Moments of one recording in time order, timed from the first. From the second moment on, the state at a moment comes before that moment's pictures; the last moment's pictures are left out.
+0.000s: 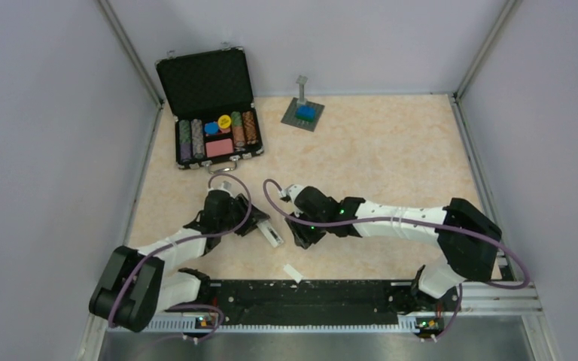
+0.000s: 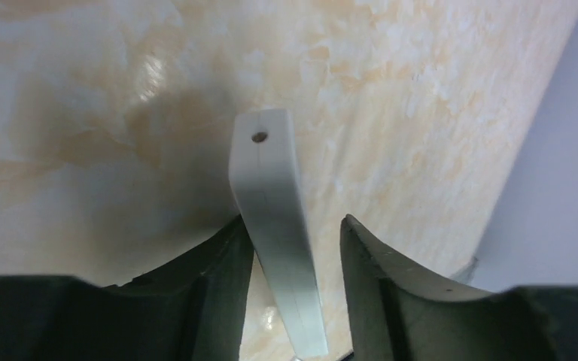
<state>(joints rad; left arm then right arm) -0.33 1.20 0.28 0.20 0.31 -0.99 1.06 1.56 0.96 -0.36 -0.04 0.32</state>
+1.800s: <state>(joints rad) -0.34 0.58 0.35 -0.56 -0.20 -1.11 1.48 1.72 0.98 -0.42 0.32 0.37</state>
